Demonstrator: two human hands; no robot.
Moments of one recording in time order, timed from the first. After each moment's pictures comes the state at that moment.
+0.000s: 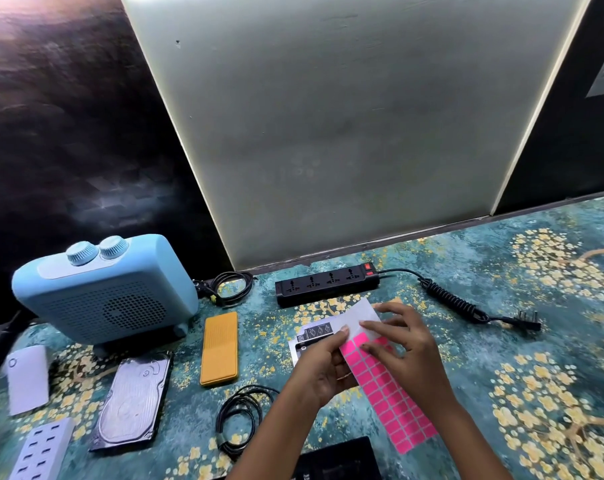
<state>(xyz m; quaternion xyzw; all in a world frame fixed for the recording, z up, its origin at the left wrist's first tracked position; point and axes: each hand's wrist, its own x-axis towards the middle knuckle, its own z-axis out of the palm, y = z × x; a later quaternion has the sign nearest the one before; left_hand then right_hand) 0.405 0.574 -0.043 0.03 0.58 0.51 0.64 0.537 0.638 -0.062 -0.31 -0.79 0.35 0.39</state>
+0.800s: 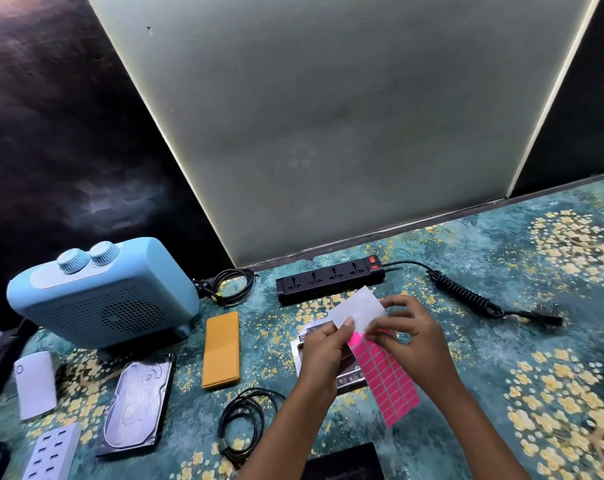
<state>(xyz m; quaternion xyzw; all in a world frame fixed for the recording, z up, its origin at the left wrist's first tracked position) 0.410 0.591 -0.039 0.11 0.62 0.57 0.53 0.530 0.661 -0.057 -0.36 -0.75 0.43 0.34</state>
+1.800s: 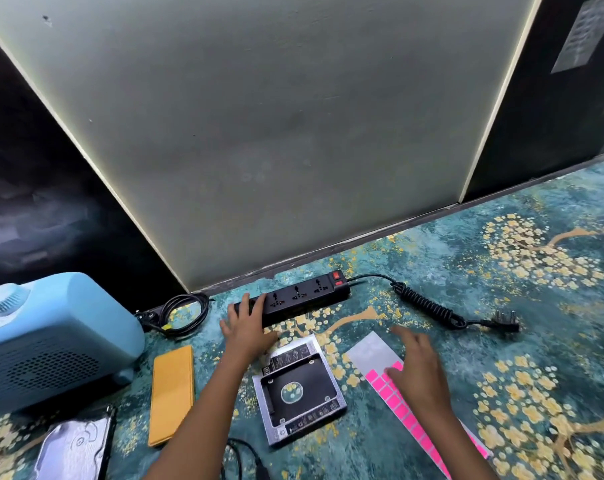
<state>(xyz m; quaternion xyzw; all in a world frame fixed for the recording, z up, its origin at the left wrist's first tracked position) 0.277 0.670 -0.126 0.46 0.87 0.04 0.19 0.553 0.693 -0.108 -0.63 -0.71 0.28 0.14</state>
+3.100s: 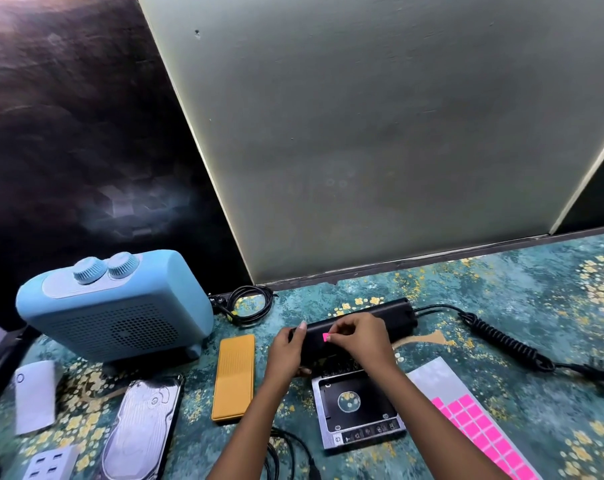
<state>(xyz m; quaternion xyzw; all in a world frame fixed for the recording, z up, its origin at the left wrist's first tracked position) 0.279 0.609 -0.103 0.18 0.78 0.47 0.37 0.391 0.699 -0.085 -0.44 -0.77 0.43 0.17</state>
